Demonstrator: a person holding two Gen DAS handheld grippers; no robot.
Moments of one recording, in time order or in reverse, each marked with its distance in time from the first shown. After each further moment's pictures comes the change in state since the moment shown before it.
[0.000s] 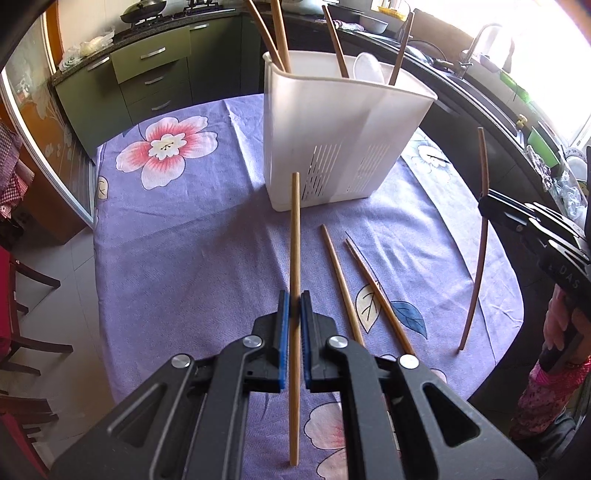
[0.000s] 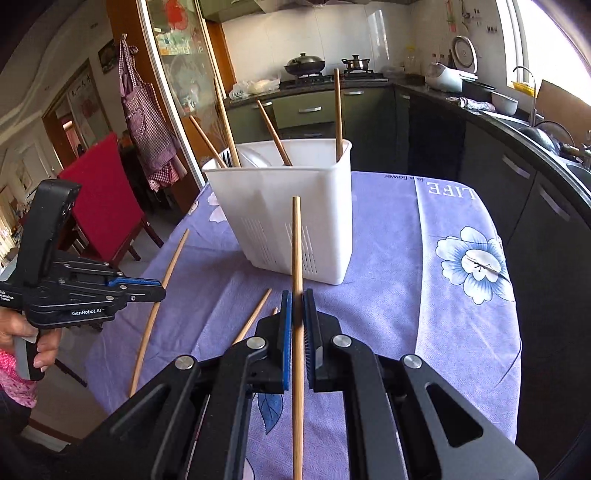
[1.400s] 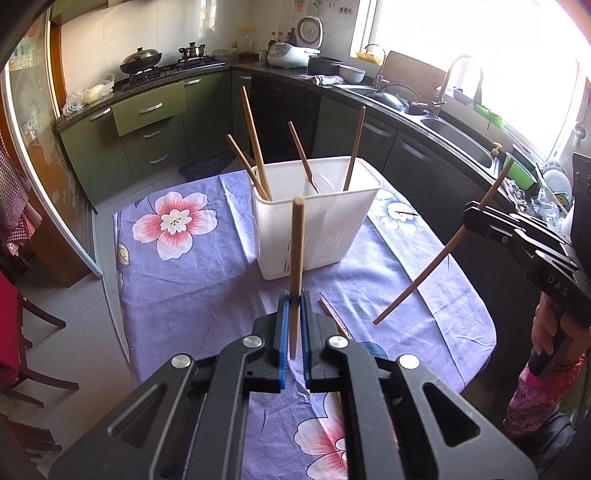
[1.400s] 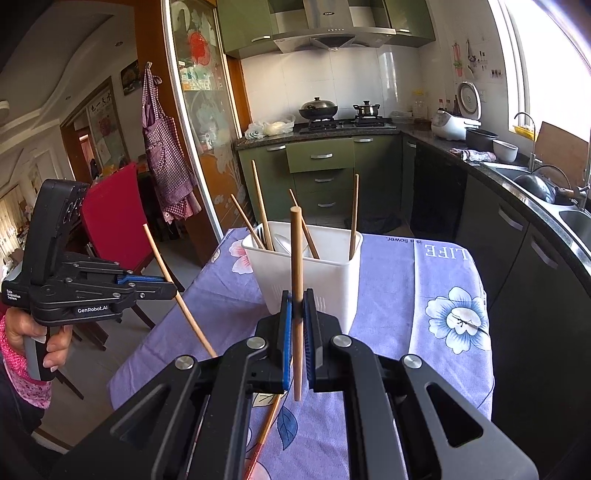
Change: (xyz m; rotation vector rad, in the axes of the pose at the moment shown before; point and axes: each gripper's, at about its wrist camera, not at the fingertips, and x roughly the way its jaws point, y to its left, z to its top) left arm -0.082 -0.017 0.024 0.051 -0.195 -0.018; right arm -0.068 0.024 0.041 -0.063 -0.144 0.019
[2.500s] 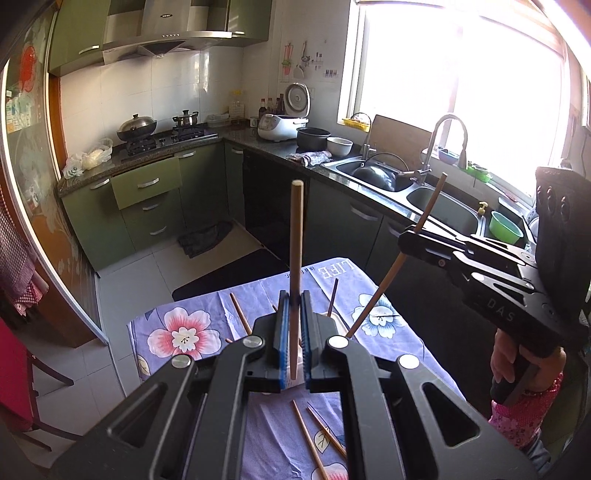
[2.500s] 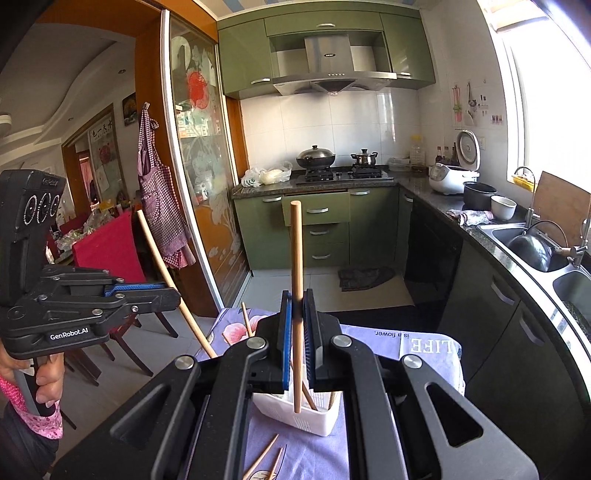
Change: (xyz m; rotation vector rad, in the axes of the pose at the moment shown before) left arm -0.078 -0.019 0.140 0.041 -0.226 -0.002; right arm -0.007 -0.010 0.169 -0.011 -0.140 -0.032
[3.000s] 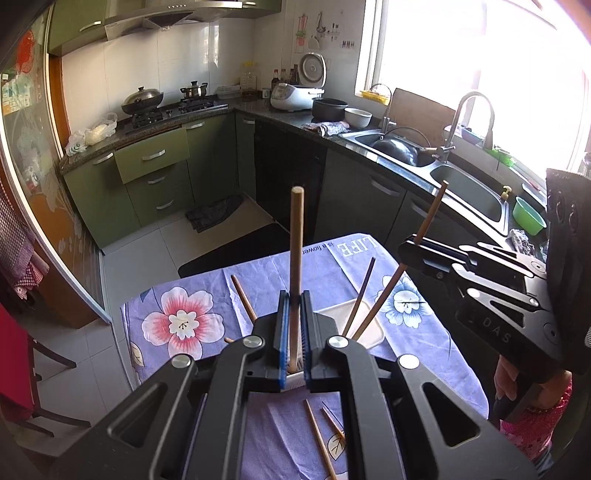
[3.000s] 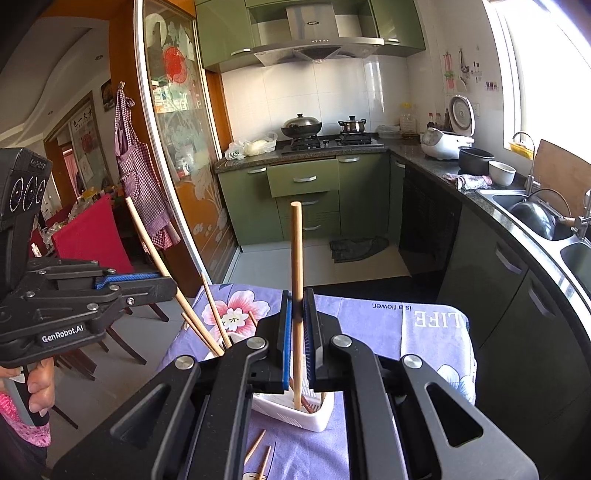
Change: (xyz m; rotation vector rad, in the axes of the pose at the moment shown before) left arm 0.083 0.015 -0.017 -0.029 0.125 0.043; right arm 0.081 -0.020 -0.043 0.040 0.126 -0.031
